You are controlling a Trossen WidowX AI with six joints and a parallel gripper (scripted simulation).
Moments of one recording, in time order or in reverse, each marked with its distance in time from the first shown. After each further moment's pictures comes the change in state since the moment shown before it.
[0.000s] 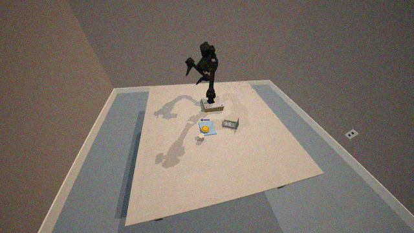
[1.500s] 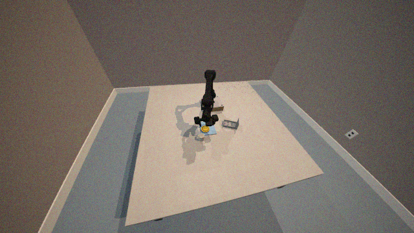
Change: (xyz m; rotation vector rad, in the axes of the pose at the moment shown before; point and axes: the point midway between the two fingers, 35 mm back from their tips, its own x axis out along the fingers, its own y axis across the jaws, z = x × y) arm 0.197 0.309 -0.094 -0.012 0.631 0.765
